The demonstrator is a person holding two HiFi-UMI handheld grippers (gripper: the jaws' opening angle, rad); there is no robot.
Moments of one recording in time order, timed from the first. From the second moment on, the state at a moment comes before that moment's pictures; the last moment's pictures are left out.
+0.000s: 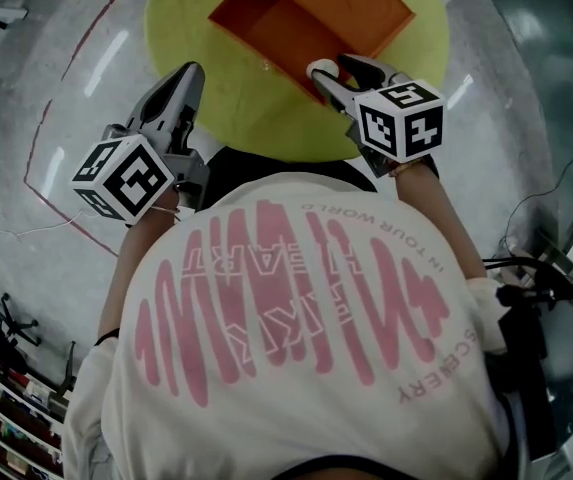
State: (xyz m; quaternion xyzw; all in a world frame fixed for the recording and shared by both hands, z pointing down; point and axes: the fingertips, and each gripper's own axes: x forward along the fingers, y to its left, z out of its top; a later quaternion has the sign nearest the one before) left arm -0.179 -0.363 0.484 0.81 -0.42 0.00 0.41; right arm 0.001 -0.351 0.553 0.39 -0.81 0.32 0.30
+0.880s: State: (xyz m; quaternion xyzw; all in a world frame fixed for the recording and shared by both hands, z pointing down) left arm -0.189 -0.358 0.488 0.80 -0.43 -0.02 0.42; right arm -0.002 -0.346 0.575 0.36 -0.80 0.28 0.39
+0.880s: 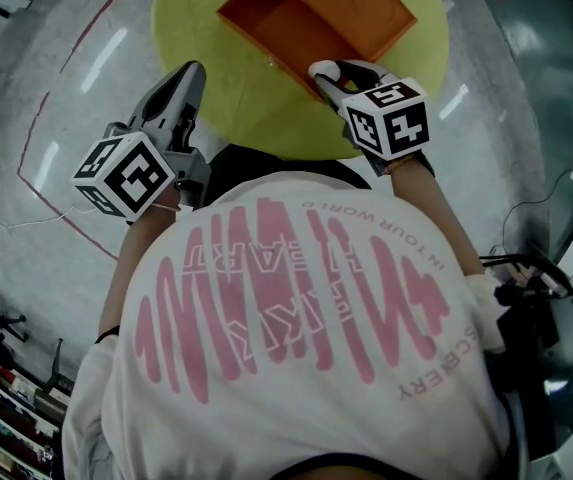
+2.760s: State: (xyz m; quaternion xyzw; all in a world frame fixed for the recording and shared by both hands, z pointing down) left arm -0.175 -0.366 0.430 0.84 -0.42 -0.06 0.35; right arm 0.010 -0.360 0.540 0.39 -0.81 0.33 0.30
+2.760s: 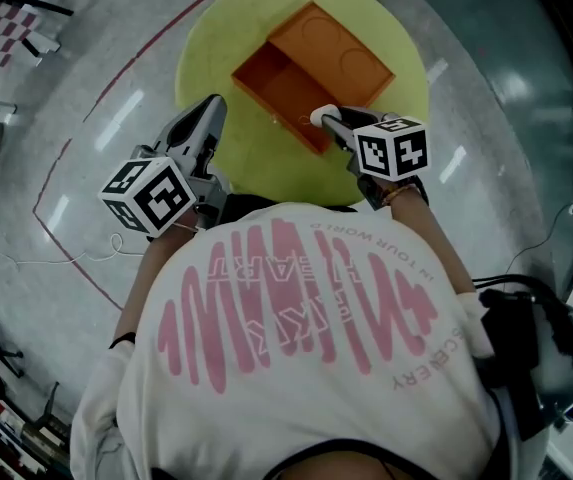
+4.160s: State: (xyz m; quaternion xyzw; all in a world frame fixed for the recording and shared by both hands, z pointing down) left arm -0.141 -0.395 0.330 0.85 -0.46 -0.08 0.23; right arm 0.032 -0.405 0.279 0.43 -0.89 0.16 -0.03
